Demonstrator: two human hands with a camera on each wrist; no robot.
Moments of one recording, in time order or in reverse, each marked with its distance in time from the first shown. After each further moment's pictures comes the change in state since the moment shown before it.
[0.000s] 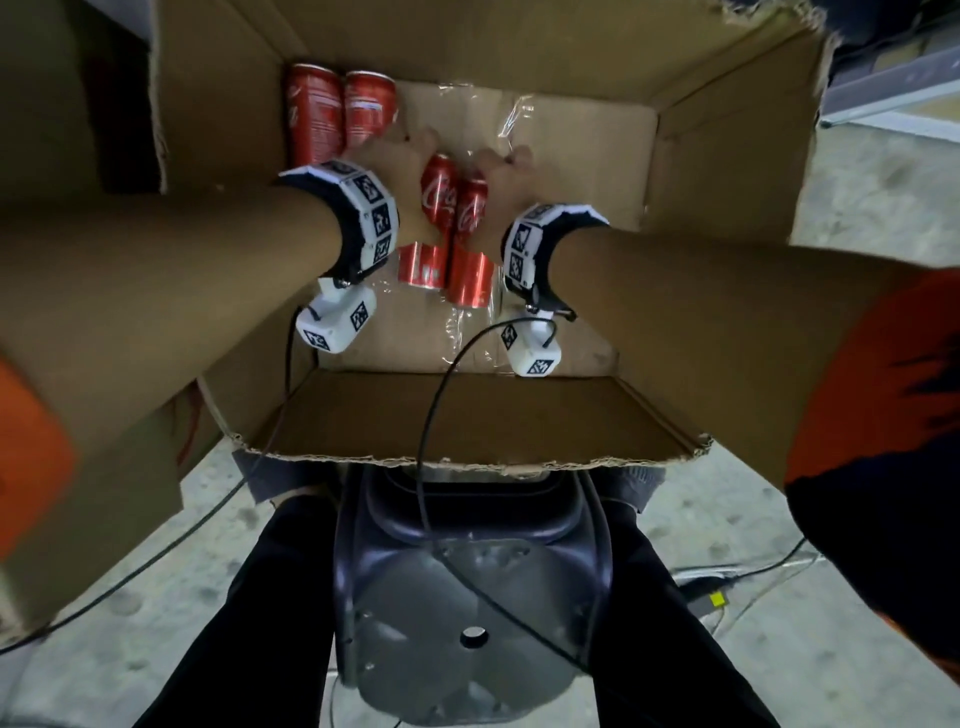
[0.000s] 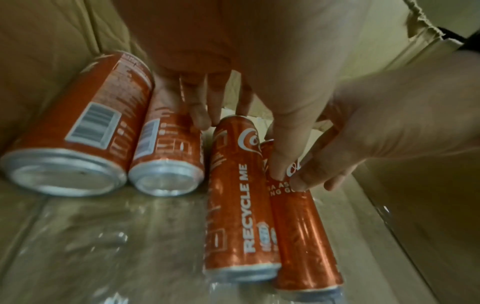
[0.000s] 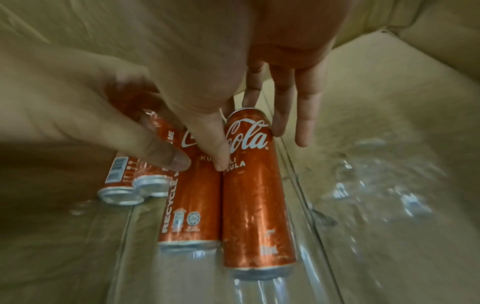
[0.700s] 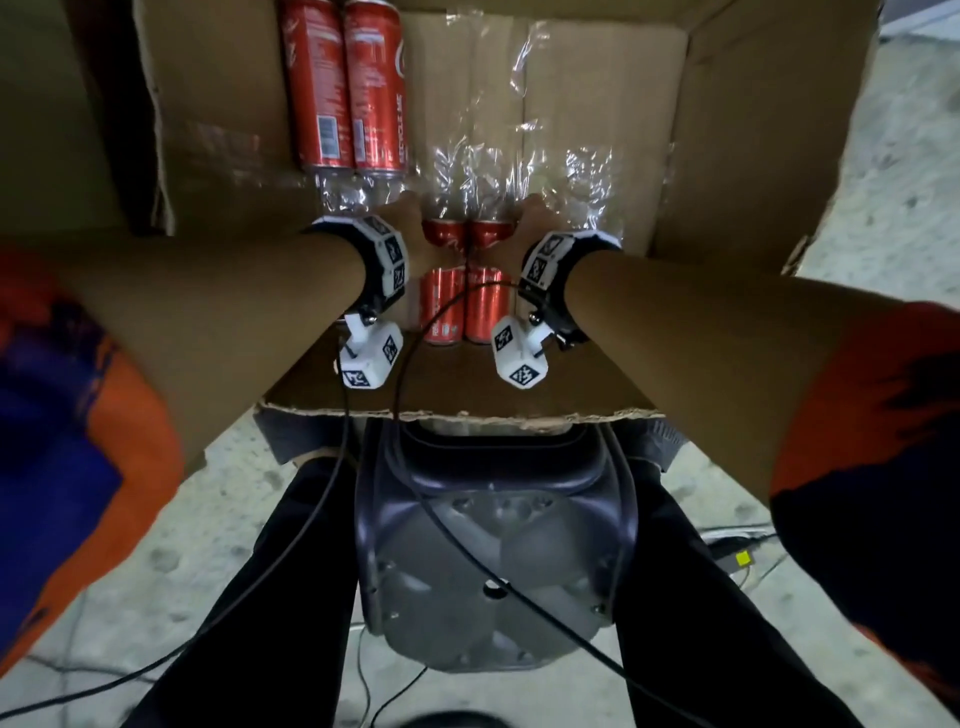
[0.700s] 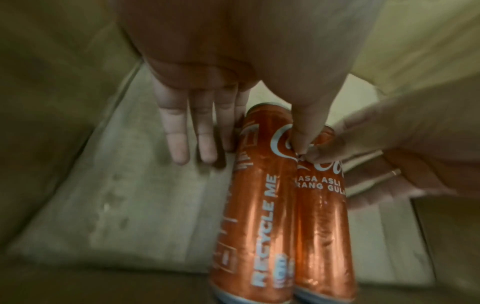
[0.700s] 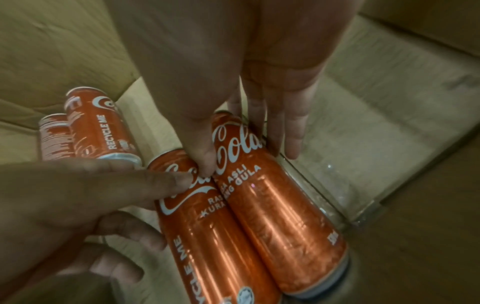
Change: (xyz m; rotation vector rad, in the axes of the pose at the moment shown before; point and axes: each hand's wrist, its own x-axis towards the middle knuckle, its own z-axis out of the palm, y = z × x) left_hand -0.030 -0.015 0.097 -0.482 -0.236 -0.233; right_hand -0.049 0.025 0.062 0.538 -0.187 0.436
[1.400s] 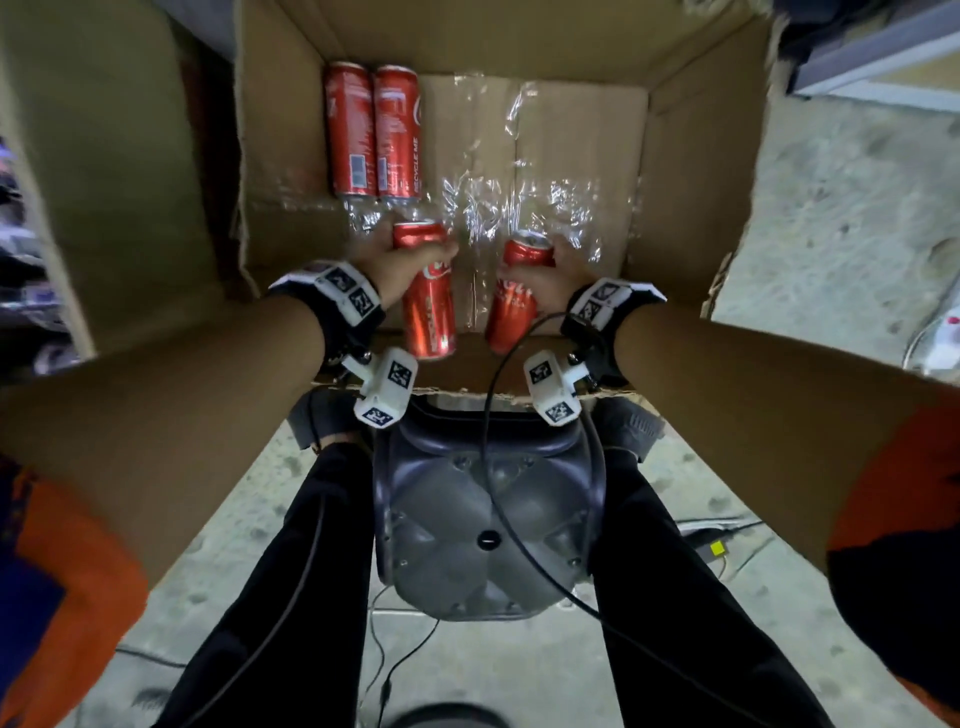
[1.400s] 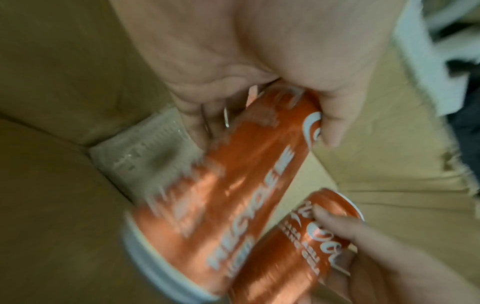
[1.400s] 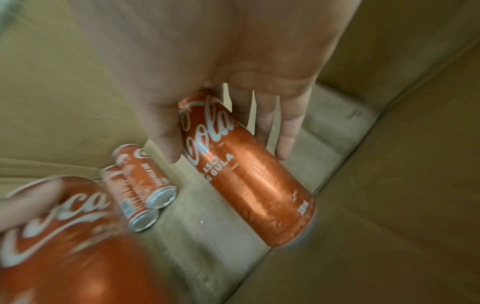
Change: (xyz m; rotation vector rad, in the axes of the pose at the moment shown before) left_hand -0.130 0.030 -0.042 -0.633 0.077 -0.038; right_hand -0.088 0.010 -0.035 0.224 -0.061 -0.150
